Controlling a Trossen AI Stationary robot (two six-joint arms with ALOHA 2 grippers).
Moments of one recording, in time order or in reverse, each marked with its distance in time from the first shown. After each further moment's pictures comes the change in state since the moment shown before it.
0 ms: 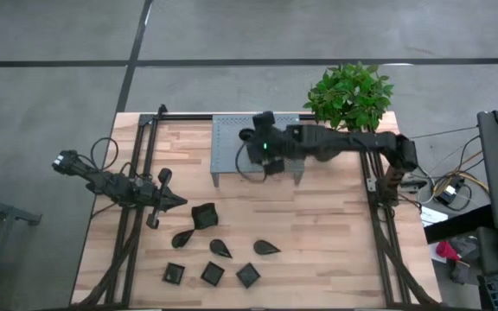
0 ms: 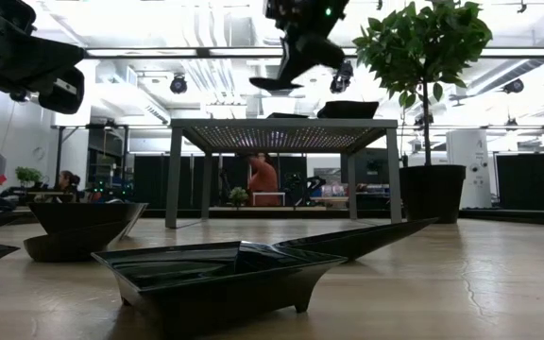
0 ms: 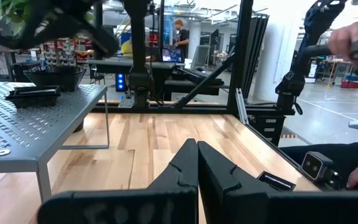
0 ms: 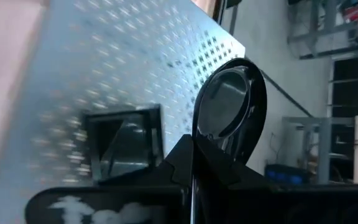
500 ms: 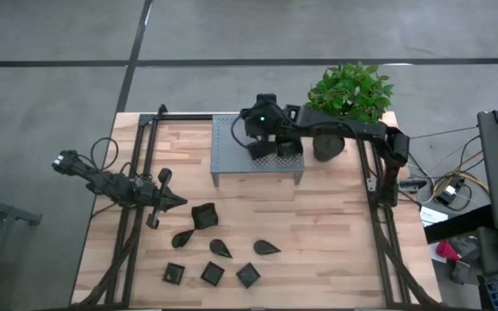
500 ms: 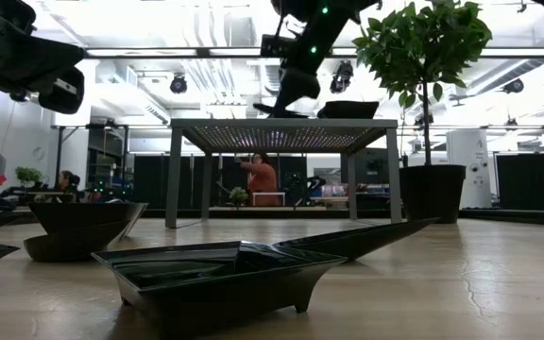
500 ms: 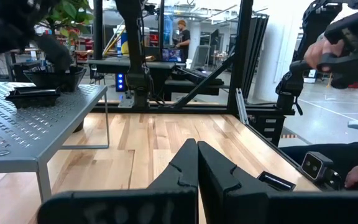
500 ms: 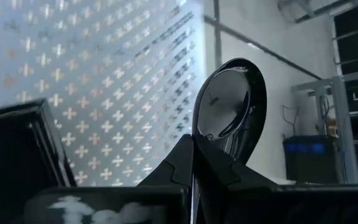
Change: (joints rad) left arm 0.000 0.000 0.000 0.000 0.000 0.000; right arm -0.168 0.072 -0.009 0.140 -0.061 0.084
